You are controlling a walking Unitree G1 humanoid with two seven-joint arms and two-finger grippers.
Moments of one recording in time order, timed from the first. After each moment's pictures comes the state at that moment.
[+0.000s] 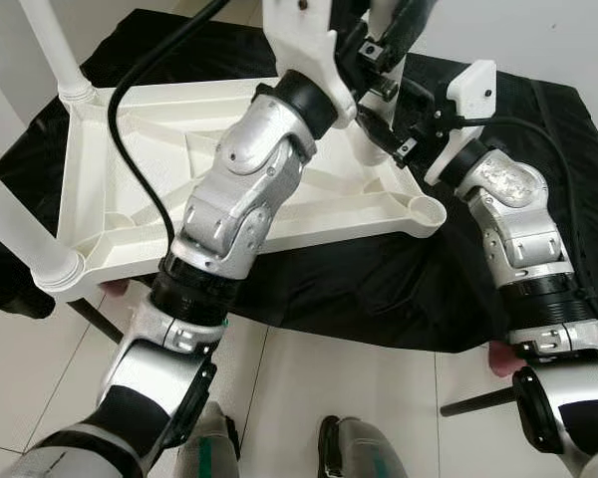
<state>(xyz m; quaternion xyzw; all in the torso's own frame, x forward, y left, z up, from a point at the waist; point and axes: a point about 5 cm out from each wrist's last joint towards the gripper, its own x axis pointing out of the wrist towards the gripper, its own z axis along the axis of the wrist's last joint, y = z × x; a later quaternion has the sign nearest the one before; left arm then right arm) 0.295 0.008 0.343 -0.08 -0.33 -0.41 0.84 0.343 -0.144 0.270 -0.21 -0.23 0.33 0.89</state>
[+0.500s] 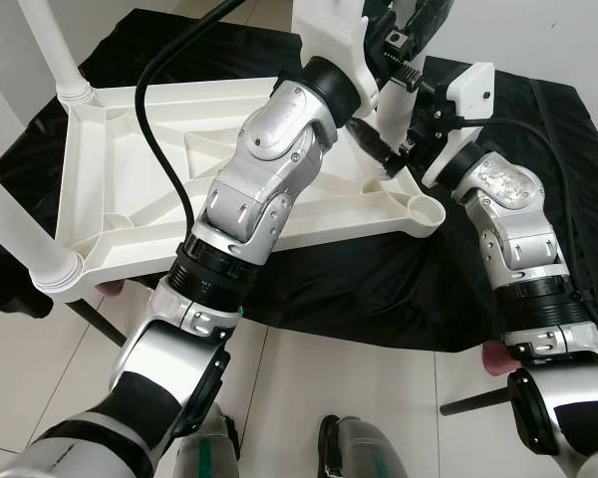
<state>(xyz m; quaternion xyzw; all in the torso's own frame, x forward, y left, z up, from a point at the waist) 0.313 -0.007 0.347 -0.06 -0.33 -0.40 0.86 0.344 -0.138 0.267 -0.18 -0.23 0.32 0.90</state>
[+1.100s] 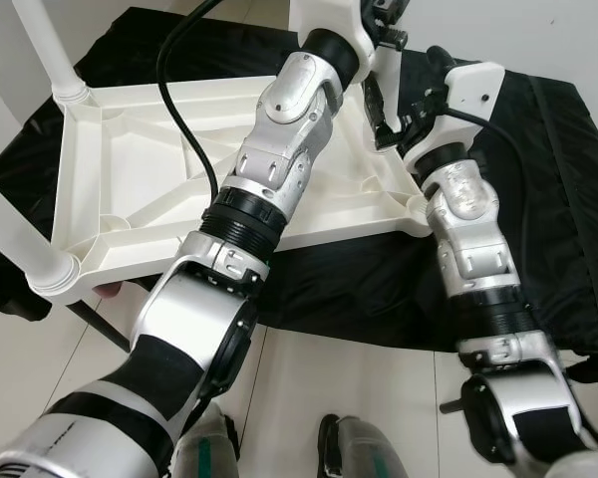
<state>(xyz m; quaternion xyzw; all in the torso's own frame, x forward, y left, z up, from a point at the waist) 0.361 0.004 0.331 -0.12 -0.30 -0.28 0.90 0.346 -0.122 0.249 -0.11 -0.26 0.06 0.96</state>
